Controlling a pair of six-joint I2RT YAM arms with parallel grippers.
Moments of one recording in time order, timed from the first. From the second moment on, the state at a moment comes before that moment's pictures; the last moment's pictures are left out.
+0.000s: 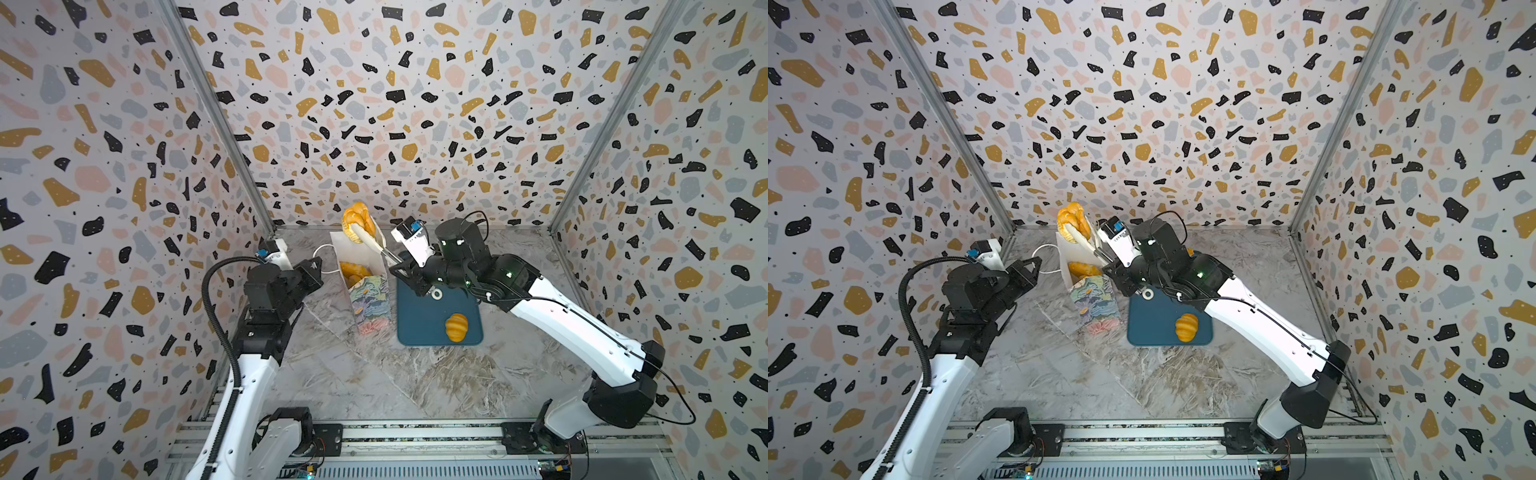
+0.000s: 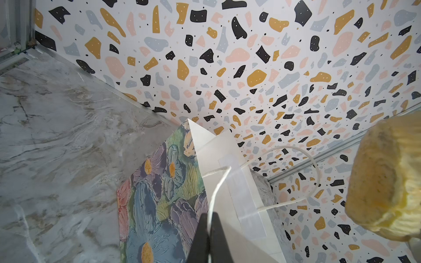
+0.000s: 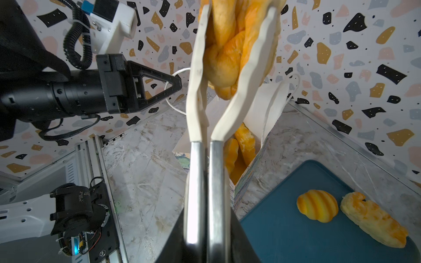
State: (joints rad) left arm 0.00 0.88 0.85 -0.19 0.29 -0.69; right arm 0.93 1.55 1.76 -0.68 -0.15 0.04
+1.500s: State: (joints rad) left arm 0.00 0.86 0.85 -0.19 0.29 -0.69; right arm 0.96 1.66 1.78 -0.78 -0.06 0.06
